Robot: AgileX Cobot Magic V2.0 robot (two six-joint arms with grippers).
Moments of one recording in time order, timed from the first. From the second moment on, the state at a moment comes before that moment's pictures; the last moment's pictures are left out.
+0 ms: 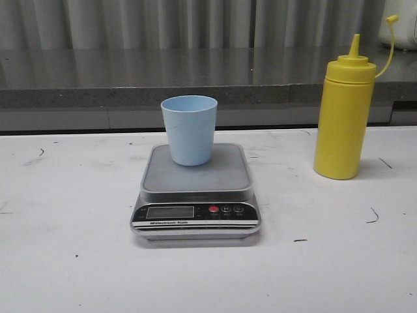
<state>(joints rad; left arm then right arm) 0.01 0.00 0.01 -0.03 0.00 0.00 0.03 -0.01 0.03 -0.01 0.03 0.07</state>
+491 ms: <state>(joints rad) 0.01 0.00 0.01 -0.03 0.00 0.00 0.03 -0.01 0.03 0.06 0.03 0.03</state>
